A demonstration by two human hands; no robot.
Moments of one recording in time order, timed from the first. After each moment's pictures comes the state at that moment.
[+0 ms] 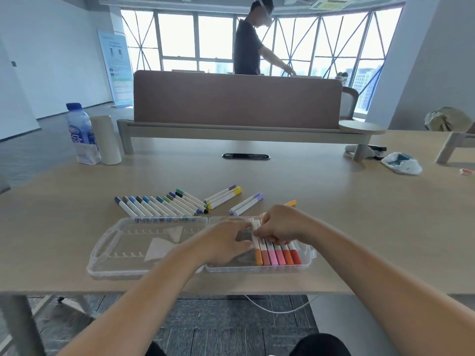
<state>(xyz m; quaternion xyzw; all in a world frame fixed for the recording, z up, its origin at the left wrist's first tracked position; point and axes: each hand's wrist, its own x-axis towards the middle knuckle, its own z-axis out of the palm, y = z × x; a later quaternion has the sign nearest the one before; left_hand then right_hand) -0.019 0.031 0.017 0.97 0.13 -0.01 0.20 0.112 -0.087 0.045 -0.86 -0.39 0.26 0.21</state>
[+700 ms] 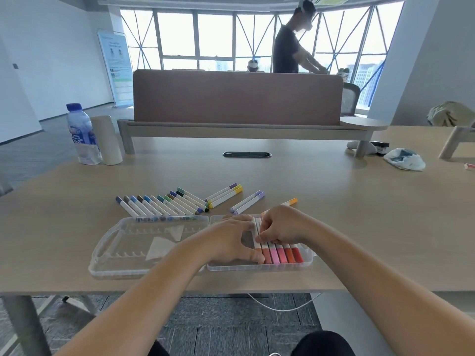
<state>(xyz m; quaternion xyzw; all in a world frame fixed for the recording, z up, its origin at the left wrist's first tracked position) -0.012 0.031 0.015 0.98 0.12 -0.06 0.16 0.107 -0.091 0.042 -0.86 -0.42 0.23 0.16</state>
